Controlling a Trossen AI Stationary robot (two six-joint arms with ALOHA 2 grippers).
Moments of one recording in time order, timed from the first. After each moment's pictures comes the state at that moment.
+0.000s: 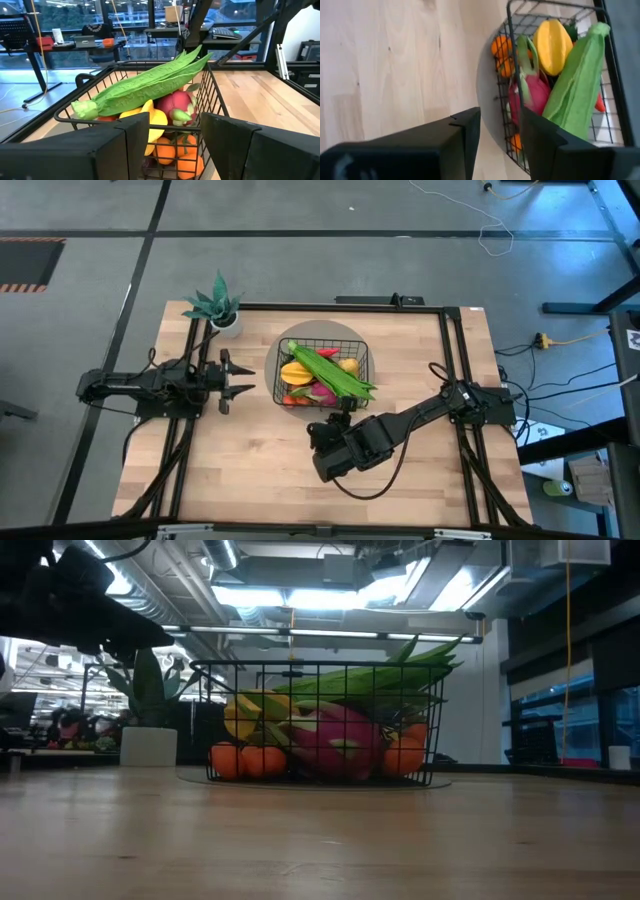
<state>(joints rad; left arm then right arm) 0.01 0.00 0.01 0.04 -0.15 0.03 0.47 2.19 2.33 -1.44 0.56 0.48</state>
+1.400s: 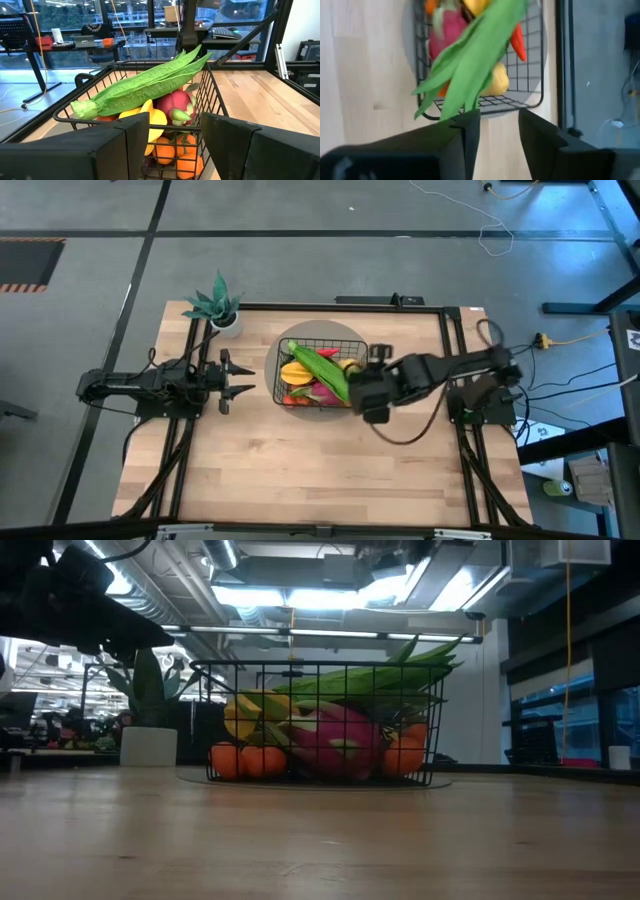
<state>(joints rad) 0.01 0.00 0.01 0.04 -0.14 0.03 0.29 1.79 1.97 -1.54 0.50 0.22</state>
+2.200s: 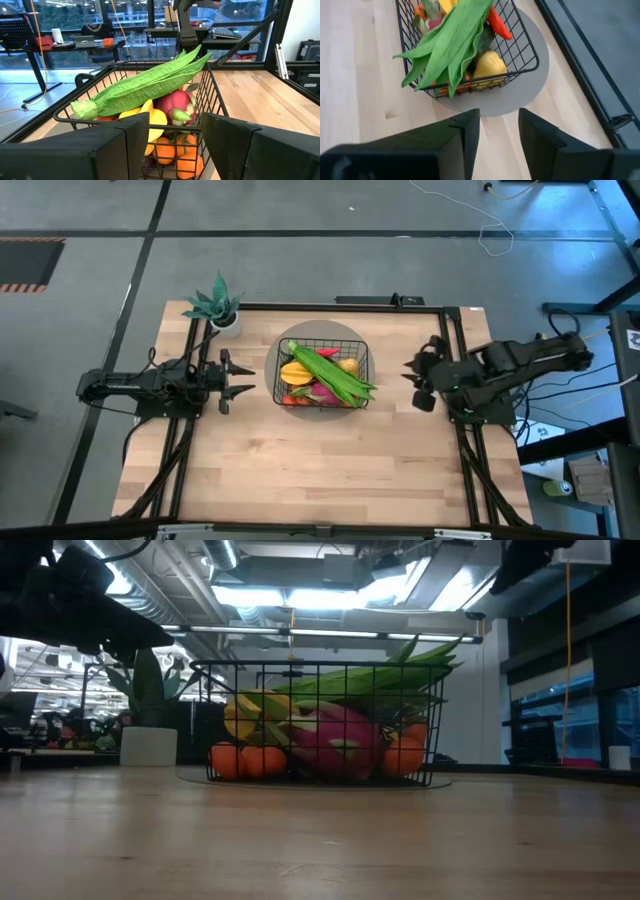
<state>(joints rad) 0.01 0.00 0.01 0.04 -0.14 0.04 0.28 1.00 1.12 -1.08 0.50 0.36</state>
